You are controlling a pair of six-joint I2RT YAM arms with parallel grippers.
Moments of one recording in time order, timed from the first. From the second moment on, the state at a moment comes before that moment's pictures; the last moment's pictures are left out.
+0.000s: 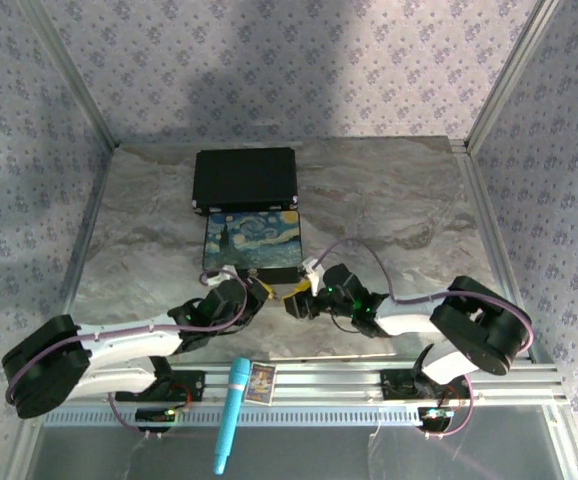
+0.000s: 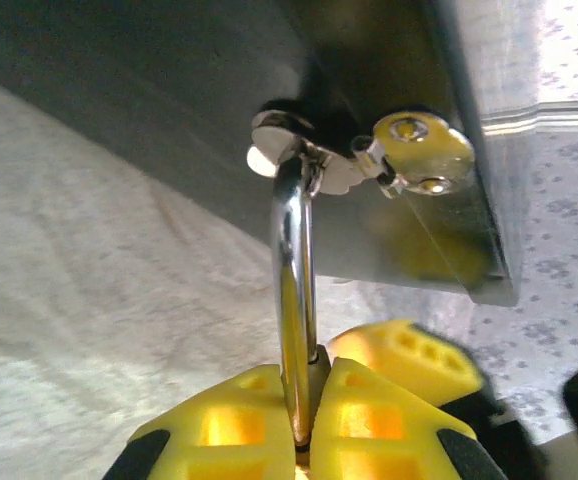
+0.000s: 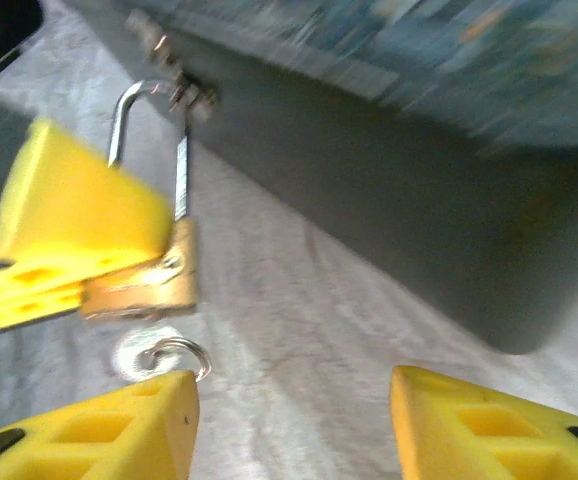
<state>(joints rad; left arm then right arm) -1.00 1.11 0.29 0.22 -0.21 -1.59 0.88 1.47 0.39 0.56 -0.17 0.37</state>
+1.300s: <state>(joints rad) -0.93 1.04 0.33 -0.15 -0.25 -1.35 0.81 1.64 0.94 -0.07 0.06 0.61</state>
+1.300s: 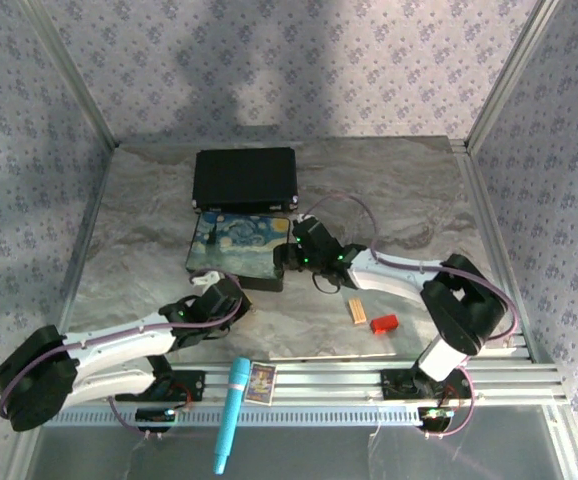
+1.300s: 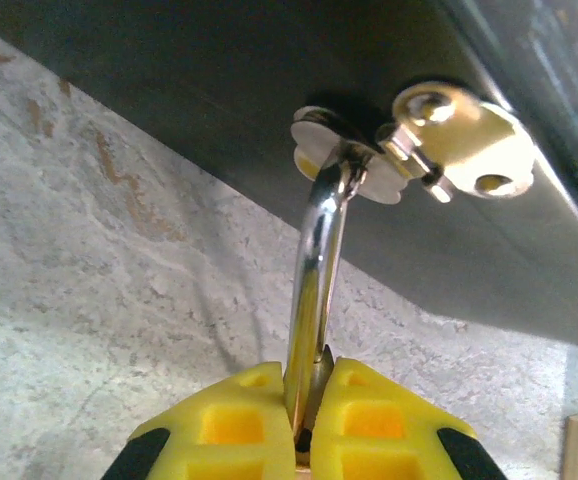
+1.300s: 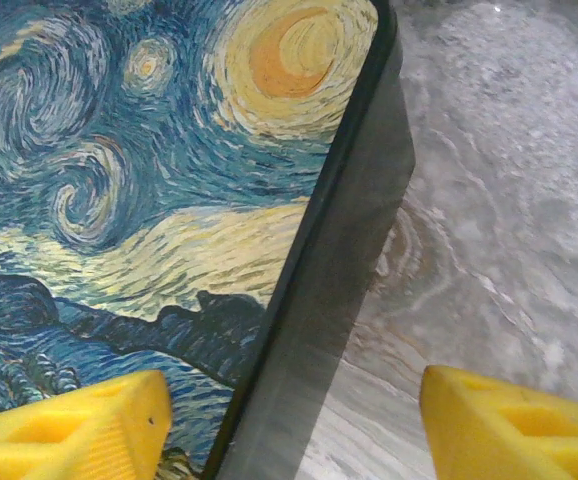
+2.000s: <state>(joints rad) -0.95 1.23 0.43 -0.19 -0.43 -1.25 0.81 1.71 0.97 0.03 0.03 0.61</state>
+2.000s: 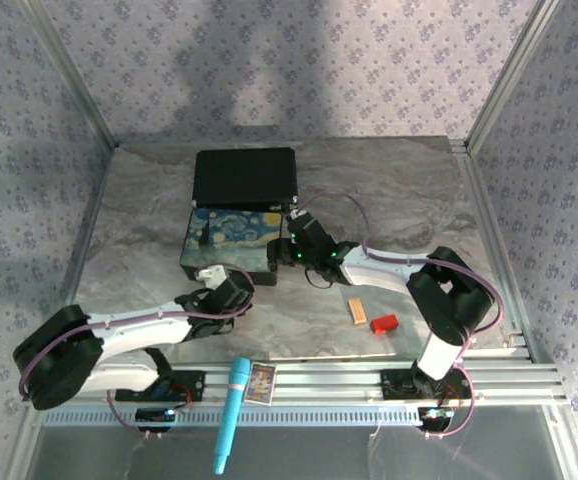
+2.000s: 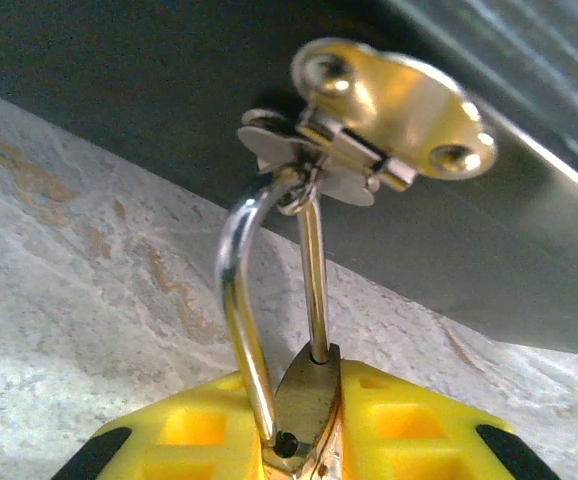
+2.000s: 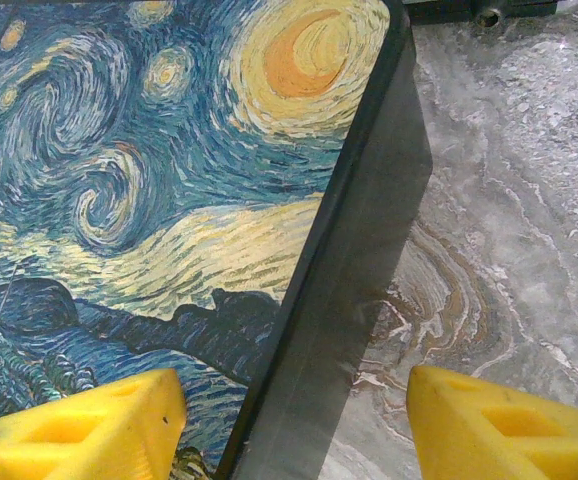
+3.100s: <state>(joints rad) -0.98 1.29 0.56 -0.43 -0.48 -1.22 0.79 1.72 0.96 0.05 0.00 0.61</state>
